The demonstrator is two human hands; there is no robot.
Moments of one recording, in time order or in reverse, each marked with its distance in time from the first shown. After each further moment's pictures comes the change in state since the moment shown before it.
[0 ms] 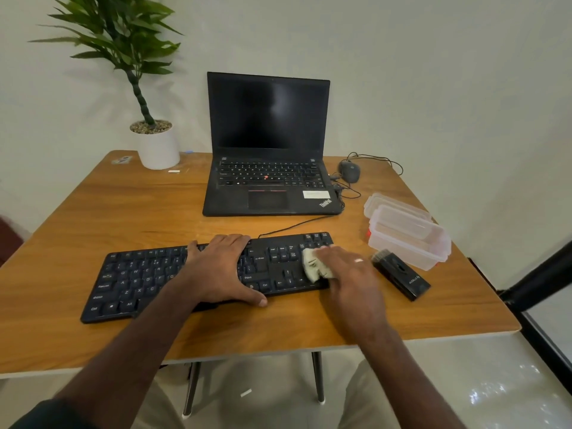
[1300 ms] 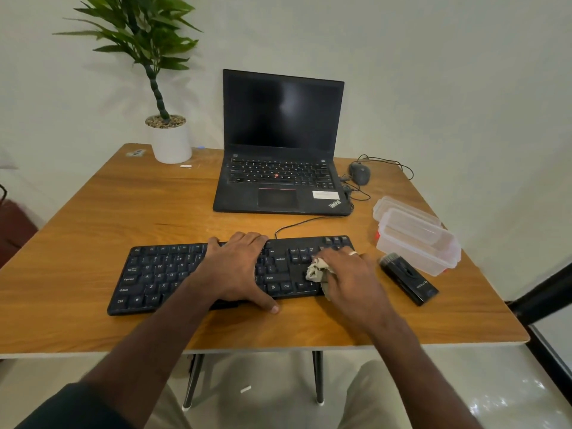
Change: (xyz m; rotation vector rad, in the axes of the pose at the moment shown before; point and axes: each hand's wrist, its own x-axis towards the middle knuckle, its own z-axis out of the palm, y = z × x) left_hand -0.004 0.017 -0.001 0.096 -0.013 0.057; right_hand 0.018 -0.003 -0.006 -0.039 -0.247 -0.094
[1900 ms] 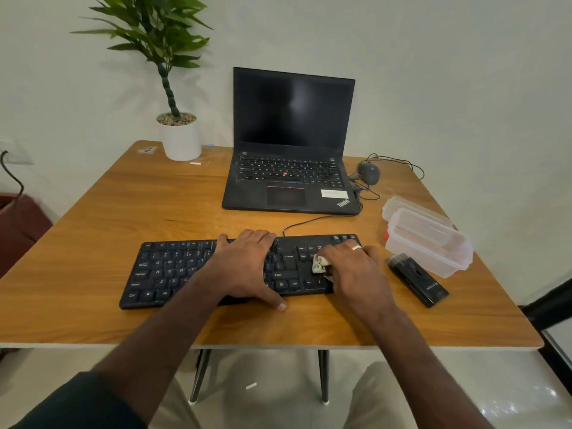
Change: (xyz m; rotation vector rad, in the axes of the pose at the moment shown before) left_hand -0.002 0.000 -0.002 0.002 -0.009 0.014; right_hand 0.009 -0.006 0.000 -0.156 0.045 -0.045
